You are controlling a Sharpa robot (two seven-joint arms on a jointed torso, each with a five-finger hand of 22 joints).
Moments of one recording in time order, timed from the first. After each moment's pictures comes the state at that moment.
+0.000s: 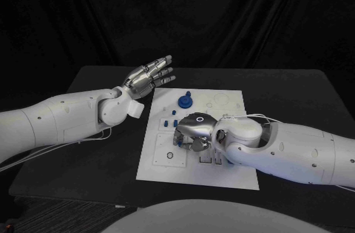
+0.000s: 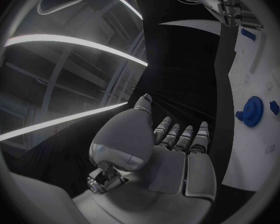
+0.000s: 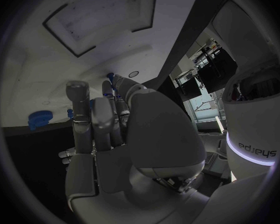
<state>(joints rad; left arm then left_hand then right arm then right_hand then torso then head) 1.21 -0.77 -0.21 1.23 0.07 0.27 0.62 1.32 0.25 -0.23 0.15 0.41 0.24 0.06 0.04 0.03 0.01 0.11 0.13 0.02 0.03 0.21 0.05 0.01 0.16 0.06 0.29 0.03 0.14 1.16 -0.55 -0.21 1.59 -1.72 -0.17 -0.02 1.52 -0.11 0.40 0.06 0.19 1.13 0.14 0.08 0.09 1.19 0.08 0.12 0.07 1.43 0.00 1.18 1.06 0.14 1.32 0.09 0.72 1.31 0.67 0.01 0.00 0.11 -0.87</state>
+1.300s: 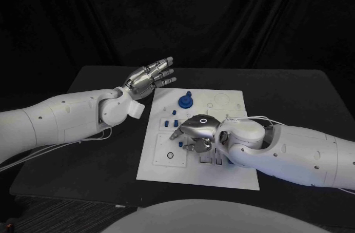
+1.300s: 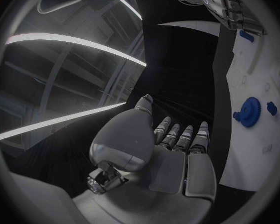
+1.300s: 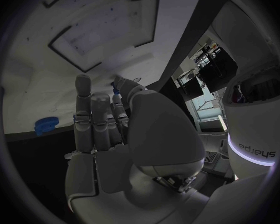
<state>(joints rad) 1.21 -0.77 -0.21 1.22 0.07 0.28 0.60 1.33 0.25 -0.21 0.14 0.43 0.24 0.06 0.04 0.03 0.01 0.11 0.13 0.02 0.03 0.21 0.05 0.01 0.16 0.06 0.29 0.03 0.14 1.15 -0.57 -0.21 1.59 -1.72 -0.16 -0.03 1.50 -0.14 0.34 0.01 0.17 0.74 0.08 0.07 0.06 0.75 0.14 0.11 0.07 1.27 0.02 1.09 0.92 0.16 1.16 0.12 0.46 1.31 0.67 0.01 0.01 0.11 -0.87</state>
